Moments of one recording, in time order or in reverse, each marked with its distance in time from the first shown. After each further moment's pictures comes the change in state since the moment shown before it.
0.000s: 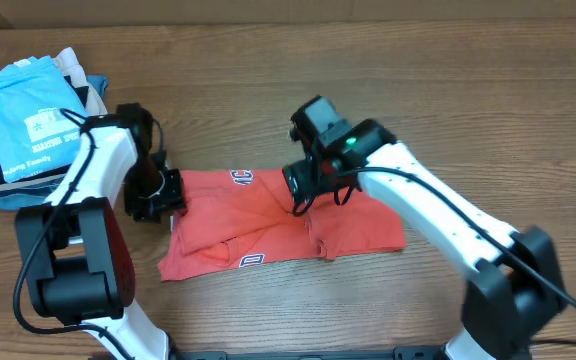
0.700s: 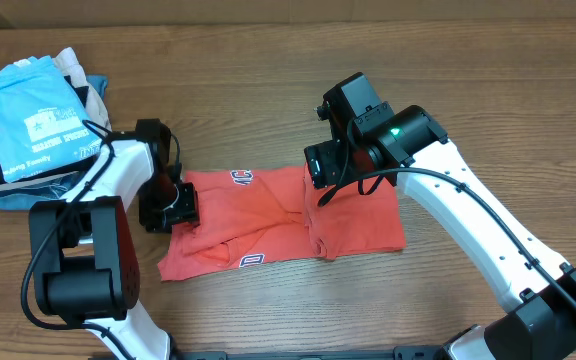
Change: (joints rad) left arm -0.049 -0.002 -0.144 0.152 0.000 -0.001; right arm -0.073 -0.104 0.047 -0.104 0.010 0.008
